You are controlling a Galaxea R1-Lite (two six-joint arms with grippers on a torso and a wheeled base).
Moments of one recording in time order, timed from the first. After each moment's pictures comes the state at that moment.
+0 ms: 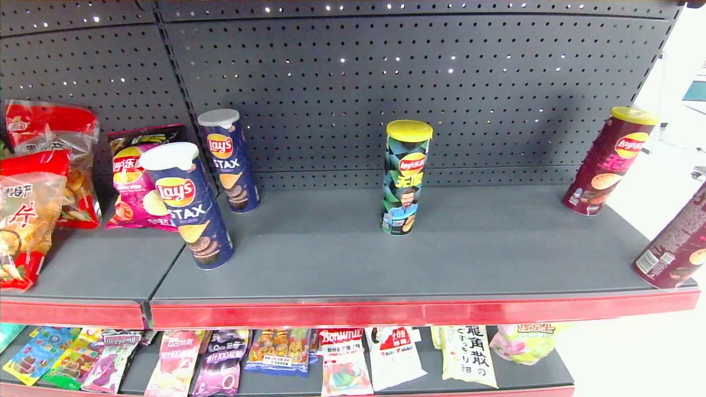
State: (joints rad) left arm 0.00 0.00 0.00 0.00 -0.07 0.00; right arm -0.07 0.09 0.00 0.00 -0.02 0.00
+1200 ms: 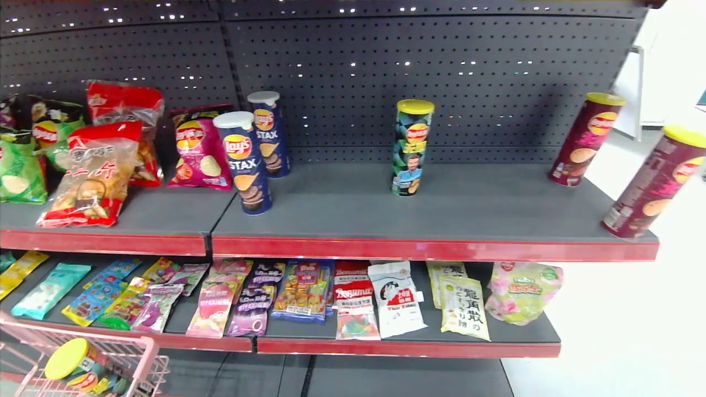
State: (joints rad) left arm 0.00 0.00 0.00 0.00 -0.07 0.00; right arm -0.06 0.09 0.00 0.00 -0.02 -0.01
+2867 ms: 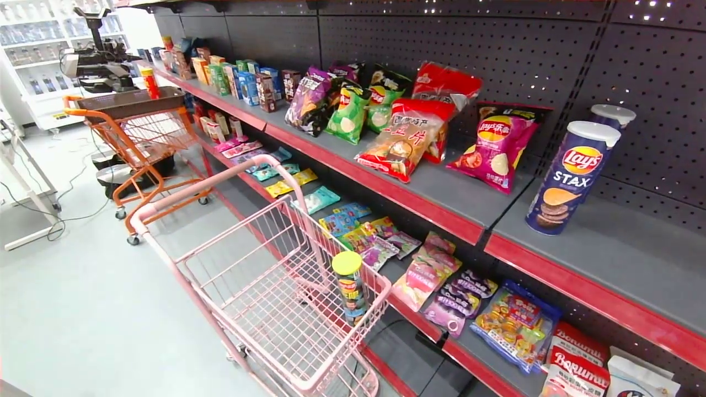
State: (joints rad) left arm 0.00 0.00 0.00 0.00 -0.06 0.00; right arm -0.07 0.09 0.00 0.00 -0.02 0.00
